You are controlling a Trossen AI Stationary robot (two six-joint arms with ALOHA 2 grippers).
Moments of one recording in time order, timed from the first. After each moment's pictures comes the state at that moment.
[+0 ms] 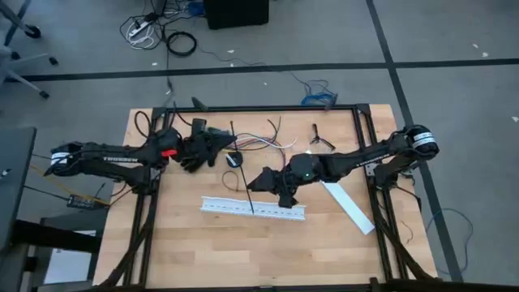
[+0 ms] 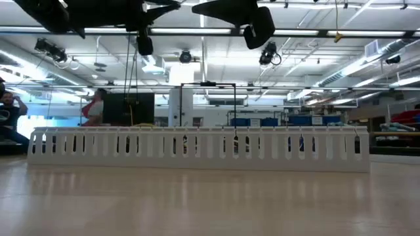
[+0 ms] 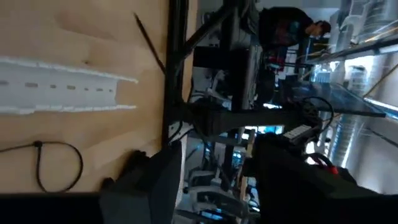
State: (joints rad) left arm 0.20 1.04 0.51 0.77 0.04 -1.10; right arm 0.18 1.57 1.09 0.25 0.03 -1.61
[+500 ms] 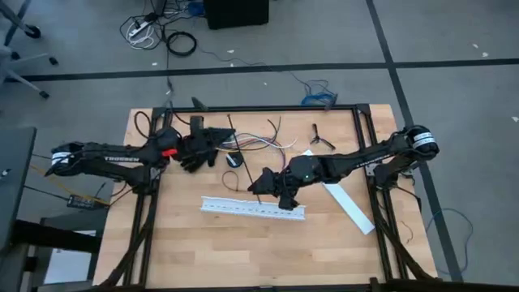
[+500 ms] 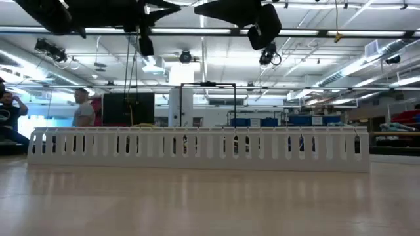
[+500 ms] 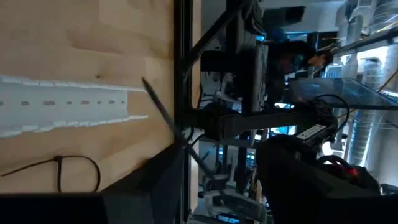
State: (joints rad) left arm 0.20 1.06 0.51 0.81 -0.06 -1.10; right arm 0.18 1.57 1.09 0.23 0.02 -1.54
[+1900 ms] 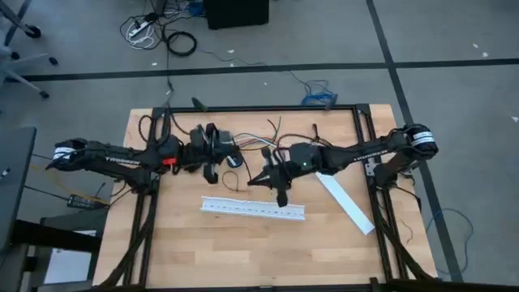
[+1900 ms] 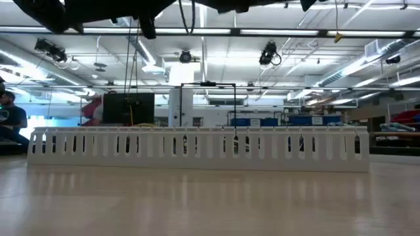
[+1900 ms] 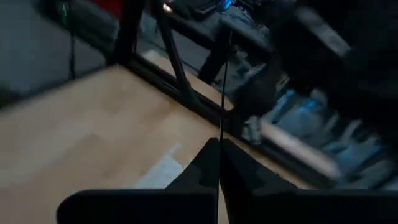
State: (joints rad) left arm 0.03 1.09 0.51 0.84 -0.04 -0.04; right arm 0.07 1.57 1.09 0.30 -0.14 -0.34
